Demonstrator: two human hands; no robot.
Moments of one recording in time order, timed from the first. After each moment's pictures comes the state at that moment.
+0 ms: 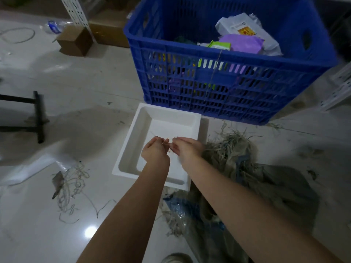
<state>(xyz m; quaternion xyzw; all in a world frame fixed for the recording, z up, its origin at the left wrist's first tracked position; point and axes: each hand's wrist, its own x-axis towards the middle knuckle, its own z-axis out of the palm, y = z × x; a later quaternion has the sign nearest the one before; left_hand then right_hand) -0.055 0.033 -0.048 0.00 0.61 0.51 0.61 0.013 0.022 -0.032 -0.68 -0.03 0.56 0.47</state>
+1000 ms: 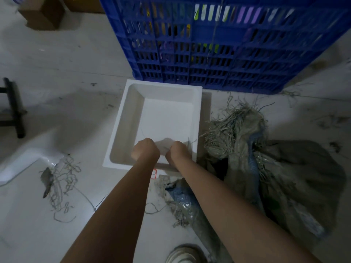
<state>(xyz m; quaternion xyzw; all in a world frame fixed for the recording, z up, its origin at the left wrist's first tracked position) -0.083 0.044 -0.131 0.55 0.77 -0.16 0.27 0.000 0.014 -0.142 -0.77 -0.43 0.47 0.07</state>
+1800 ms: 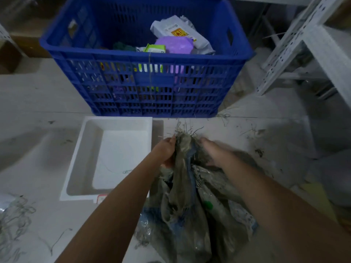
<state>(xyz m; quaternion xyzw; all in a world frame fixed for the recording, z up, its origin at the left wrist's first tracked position) 0.080 0.028 -0.044 0.58 0.60 -0.03 0.56 0.216 -0.026 -0.047 -0.81 -0.13 0.53 0.22</state>
